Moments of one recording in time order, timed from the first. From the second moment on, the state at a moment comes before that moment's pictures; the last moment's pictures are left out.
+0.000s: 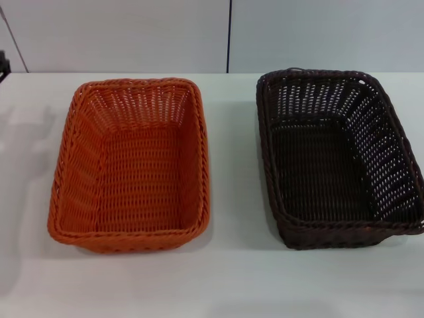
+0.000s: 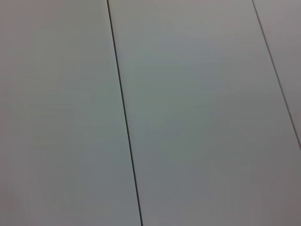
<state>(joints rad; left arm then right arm) -0.21 -2.05 1.43 1.04 -0.02 0.16 -0.09 0.24 2.08 2.82 -0.34 2.32 -1.80 0.08</state>
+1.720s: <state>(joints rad) -0.62 -2.07 1.28 1.43 -0.20 -1.44 0.29 0.16 2.08 2.82 -0.31 2.32 -1.81 0.09</state>
